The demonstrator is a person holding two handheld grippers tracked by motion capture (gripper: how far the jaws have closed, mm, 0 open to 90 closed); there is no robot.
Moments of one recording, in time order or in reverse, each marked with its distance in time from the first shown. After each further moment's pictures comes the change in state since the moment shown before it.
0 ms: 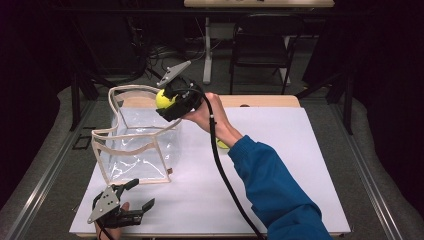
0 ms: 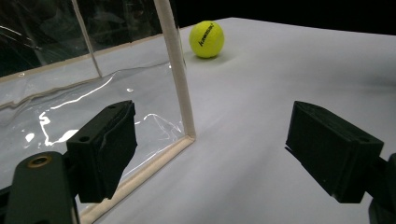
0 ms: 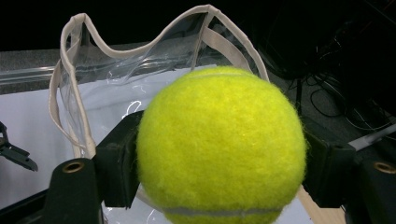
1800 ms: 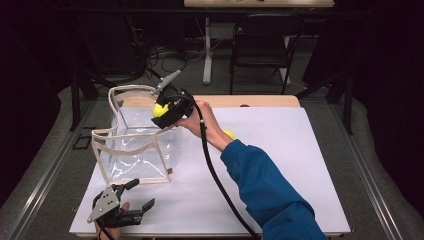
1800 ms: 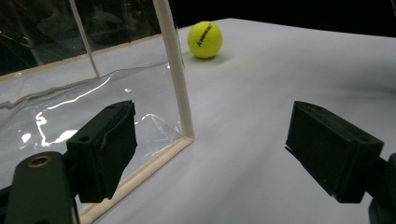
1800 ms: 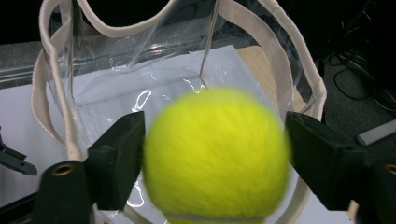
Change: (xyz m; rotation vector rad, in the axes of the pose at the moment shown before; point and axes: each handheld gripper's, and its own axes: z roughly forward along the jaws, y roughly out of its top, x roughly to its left) left arm 0.001 0.000 0.000 -0.005 -0.008 -0.008; right arm 0.006 -0.012 0.043 0.062 0.052 0.058
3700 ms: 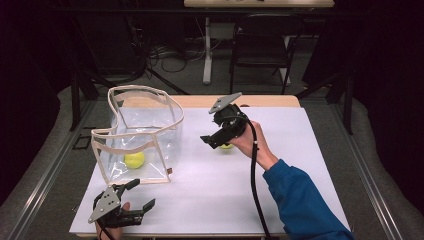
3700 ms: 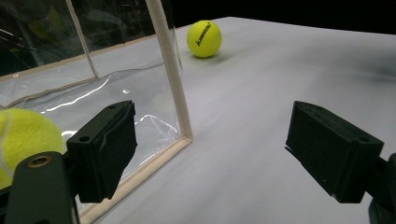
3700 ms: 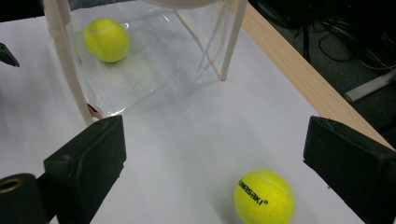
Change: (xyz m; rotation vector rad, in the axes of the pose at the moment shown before) left arm -0.001 0.001 0.001 0.010 0.000 0.011; right arm -0.025 -0.118 -0.069 0.027 -0.046 0.077
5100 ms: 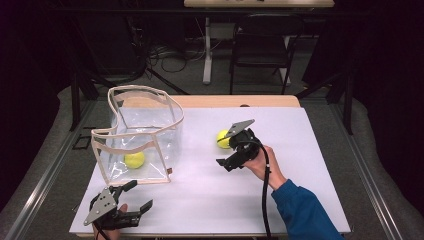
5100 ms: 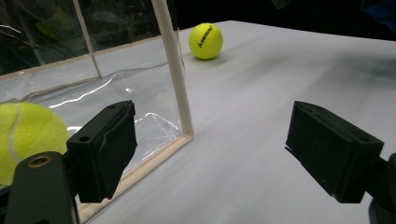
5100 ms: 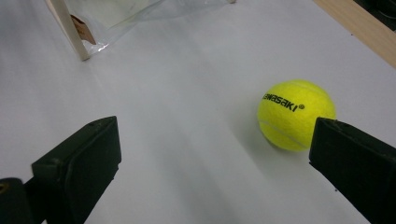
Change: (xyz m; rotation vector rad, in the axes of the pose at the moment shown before) left arm 0.000 -0.003 -0.007 -0.014 0.002 -0.016; right arm 0.009 -0.081 0.010 0.094 0.005 0.076
